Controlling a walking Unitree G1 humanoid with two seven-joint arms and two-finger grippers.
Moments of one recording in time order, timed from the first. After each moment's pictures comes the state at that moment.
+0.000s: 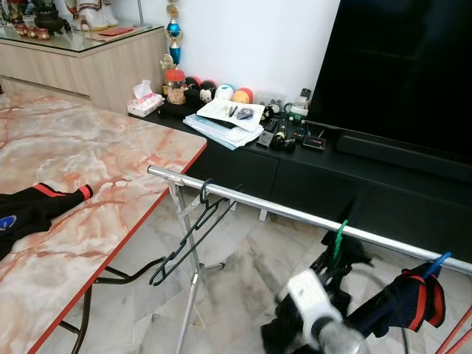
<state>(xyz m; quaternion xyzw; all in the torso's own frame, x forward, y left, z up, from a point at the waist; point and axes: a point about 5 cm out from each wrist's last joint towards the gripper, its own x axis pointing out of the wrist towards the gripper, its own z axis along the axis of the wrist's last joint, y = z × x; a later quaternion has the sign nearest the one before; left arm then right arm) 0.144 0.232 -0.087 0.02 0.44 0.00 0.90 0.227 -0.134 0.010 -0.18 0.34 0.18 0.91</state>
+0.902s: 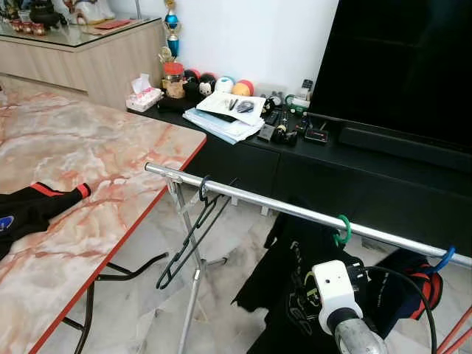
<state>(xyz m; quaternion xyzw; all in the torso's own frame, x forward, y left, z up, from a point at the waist) 0.145 0.233 -0.087 0.02 0.44 0.00 0.90 0.244 -0.152 0.062 -0.15 0.18 0.07 0.97</state>
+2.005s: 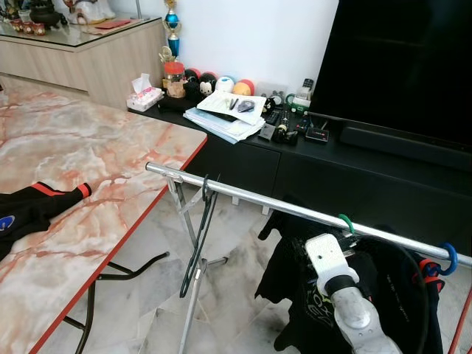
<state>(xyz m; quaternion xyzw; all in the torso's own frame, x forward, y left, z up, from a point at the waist) 0.144 0.233 -0.087 0.02 0.45 0.00 0.89 0.294 -0.157 0.072 -0.26 0.06 0.06 0.96</state>
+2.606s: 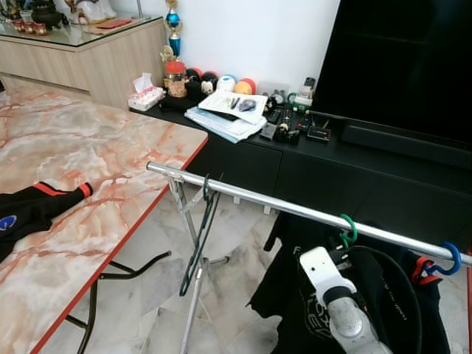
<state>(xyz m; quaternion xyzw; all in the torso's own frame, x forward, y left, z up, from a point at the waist) 0.144 0.234 -0.087 0.01 0.45 -0.01 0.89 0.288 -0.163 0.043 -0.31 0.11 0.02 0.95</state>
